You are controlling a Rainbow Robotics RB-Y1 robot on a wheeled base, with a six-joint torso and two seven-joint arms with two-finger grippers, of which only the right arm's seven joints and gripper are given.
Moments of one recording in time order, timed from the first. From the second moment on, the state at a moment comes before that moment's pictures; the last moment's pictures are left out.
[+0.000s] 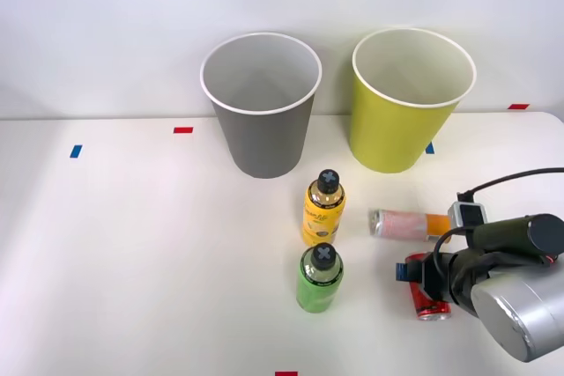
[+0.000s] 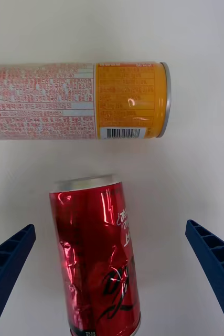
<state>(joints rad) 0.08 -0.41 0.23 -2.31 -0.17 1.59 1.07</state>
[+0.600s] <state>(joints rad) 0.06 -0.39 0.24 -2.27 -0.19 1.59 1.08</state>
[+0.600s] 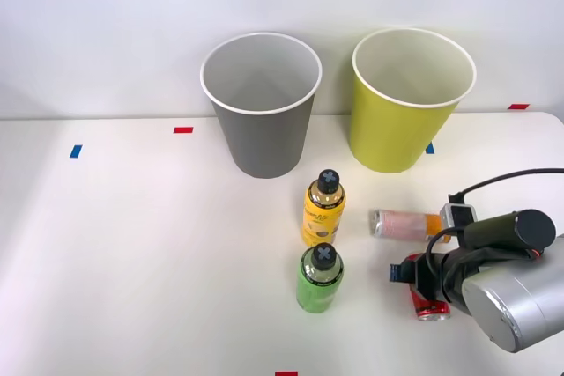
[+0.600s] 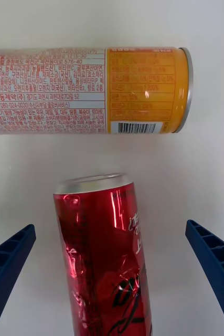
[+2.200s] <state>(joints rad) 0.06 -0.39 0.27 -2.22 -0.14 1.54 1.09</state>
